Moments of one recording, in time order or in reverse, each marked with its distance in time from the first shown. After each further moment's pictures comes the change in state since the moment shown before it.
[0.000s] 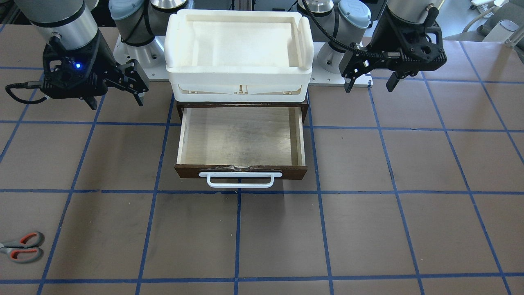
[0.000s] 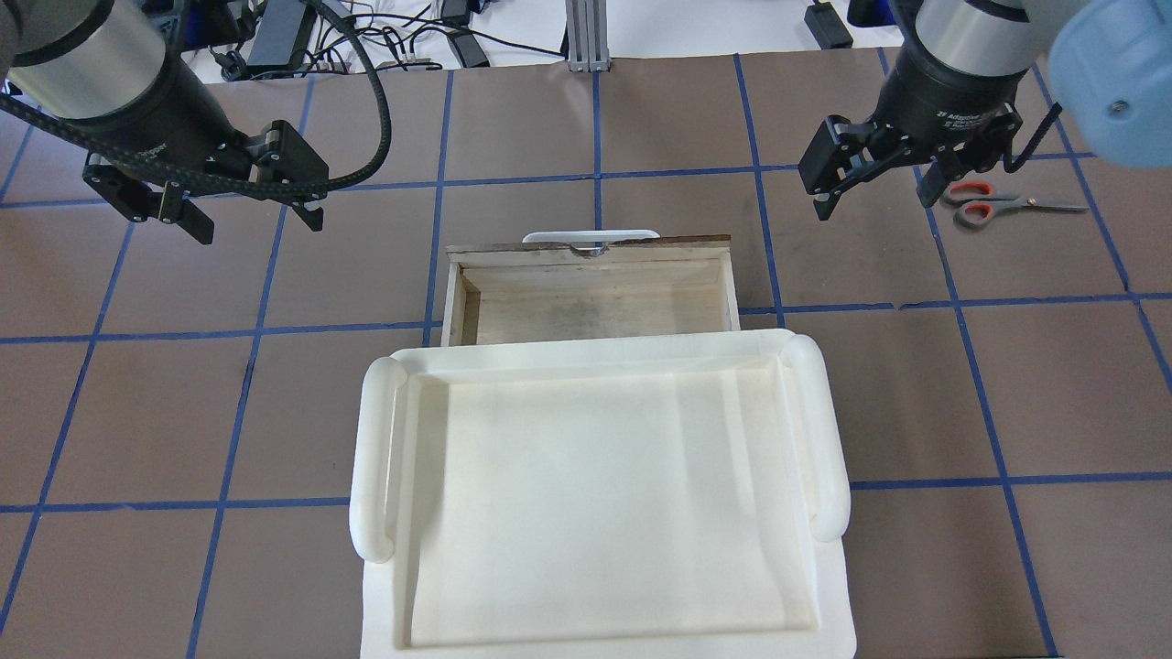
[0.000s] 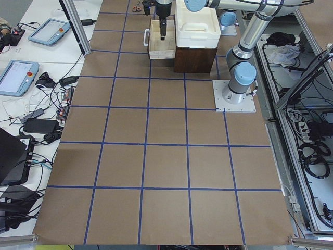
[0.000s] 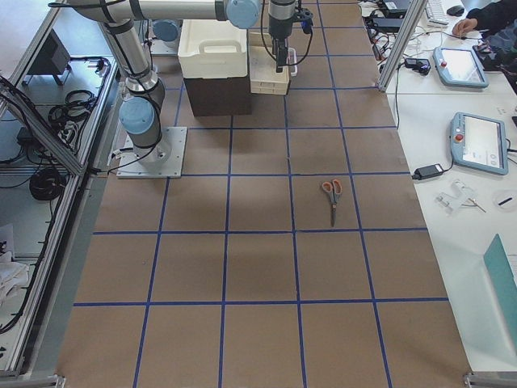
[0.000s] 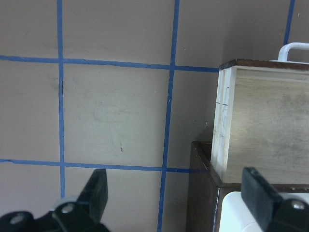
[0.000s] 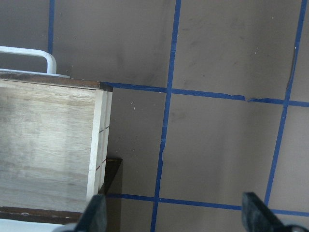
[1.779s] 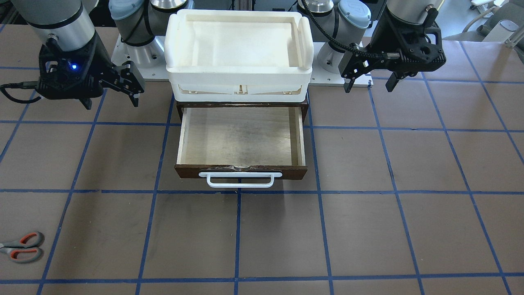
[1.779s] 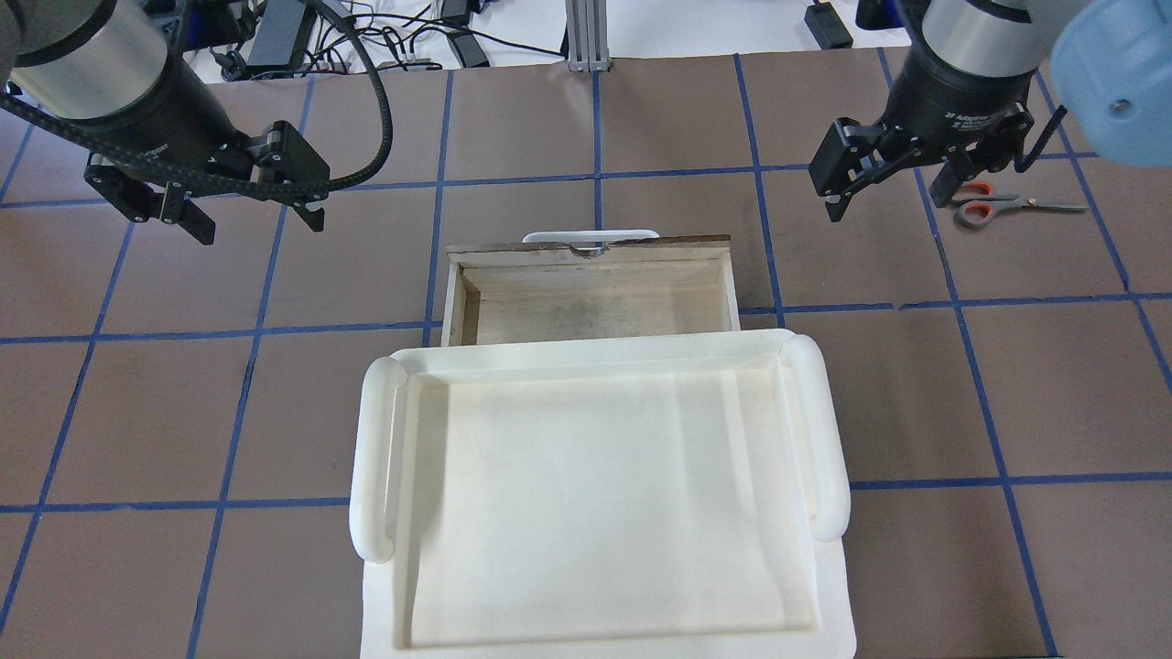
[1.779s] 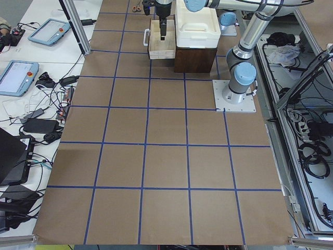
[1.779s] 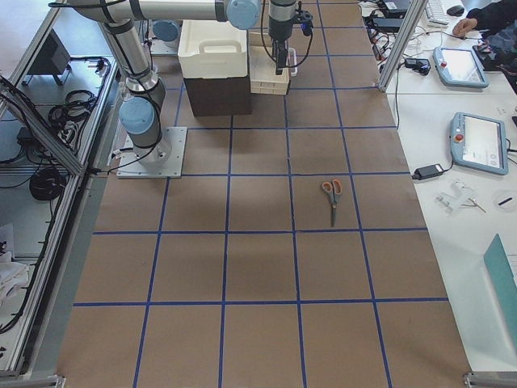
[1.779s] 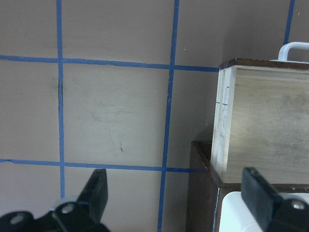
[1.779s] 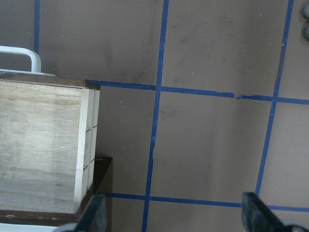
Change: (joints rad) left arm -0.001 -0.001 0.000 -0.001 0.000 0.000; right arm -0.006 0.002 0.002 -0.001 -0.030 0.002
